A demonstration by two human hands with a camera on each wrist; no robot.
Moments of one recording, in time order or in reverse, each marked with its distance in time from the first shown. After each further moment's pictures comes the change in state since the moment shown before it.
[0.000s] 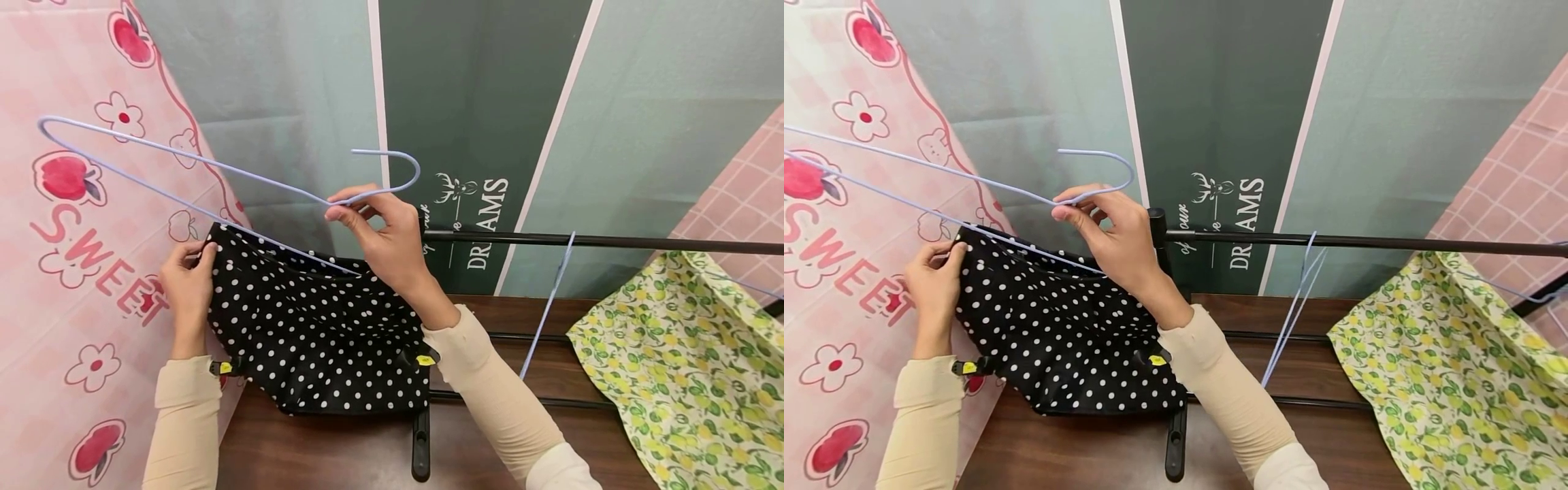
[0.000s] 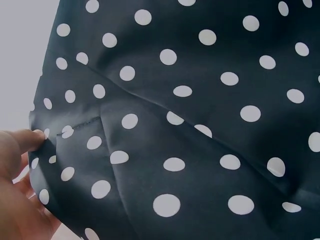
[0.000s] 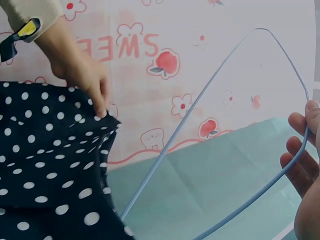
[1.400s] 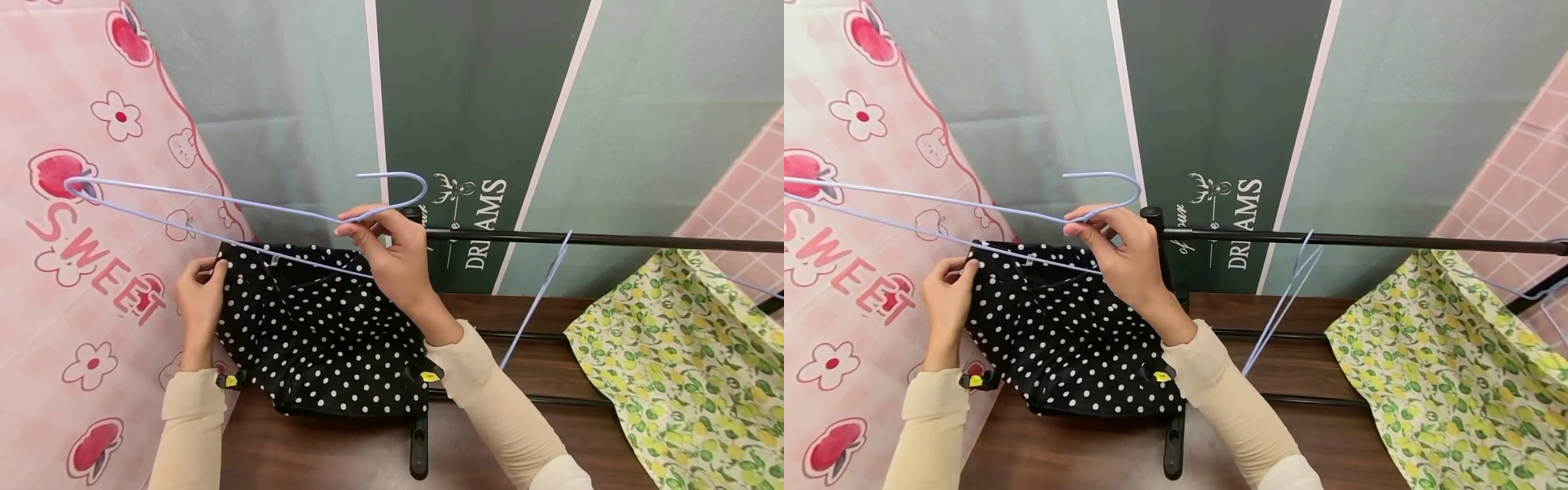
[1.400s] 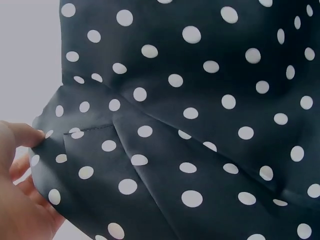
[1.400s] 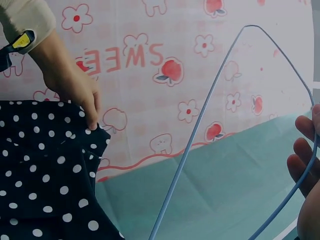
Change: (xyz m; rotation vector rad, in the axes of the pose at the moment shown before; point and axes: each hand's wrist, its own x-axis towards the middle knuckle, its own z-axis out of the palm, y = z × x) left_hand -0.025 -0.018 -0.002 0.061 -0.108 -0.091; right_hand -0.023 -0.009 -0.003 0.060 0.044 0.012
